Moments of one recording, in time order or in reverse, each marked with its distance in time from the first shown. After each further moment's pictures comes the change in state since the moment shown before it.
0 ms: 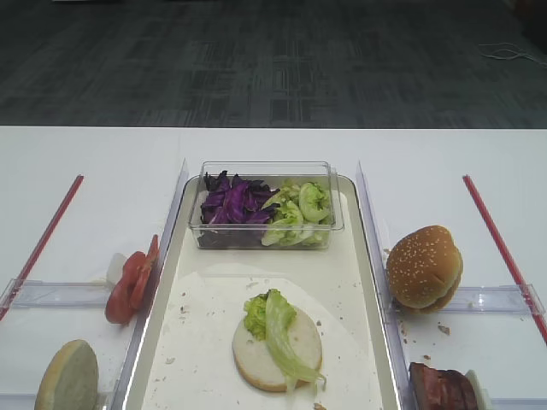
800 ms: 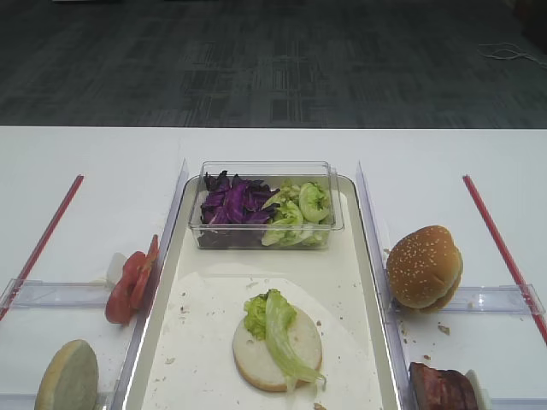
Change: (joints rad) left arm 0.000 0.000 0.000 0.000 0.000 0.000; right arm 0.000 0.000 0.000 0.000 0.000 0.000
